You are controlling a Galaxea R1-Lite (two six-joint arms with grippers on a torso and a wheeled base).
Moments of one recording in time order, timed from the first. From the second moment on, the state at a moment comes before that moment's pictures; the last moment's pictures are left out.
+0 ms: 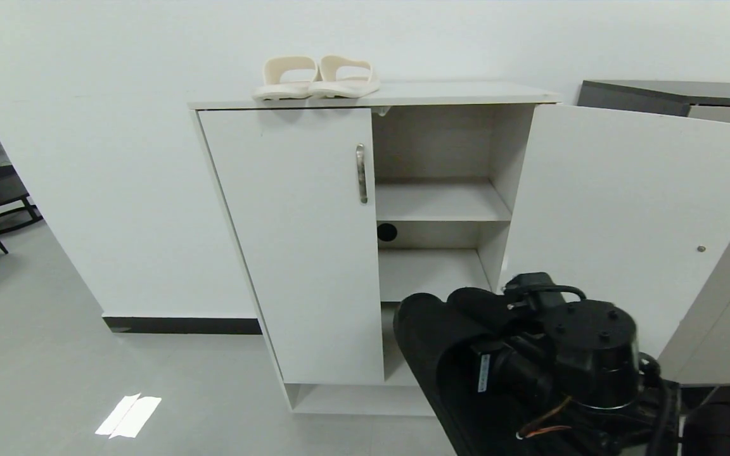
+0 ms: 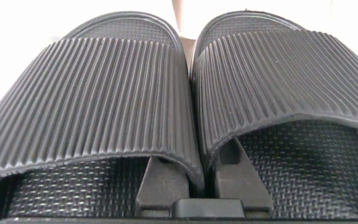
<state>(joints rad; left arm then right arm) 0.00 0.00 0.00 0.00 -0.05 -0.01 0.88 1.81 -0.59 -0.91 -0.43 0.37</state>
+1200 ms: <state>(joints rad) 0.00 0.00 0.00 0.00 -0.04 -0.01 0.77 2.29 -1.01 -1.05 -0.69 0.22</state>
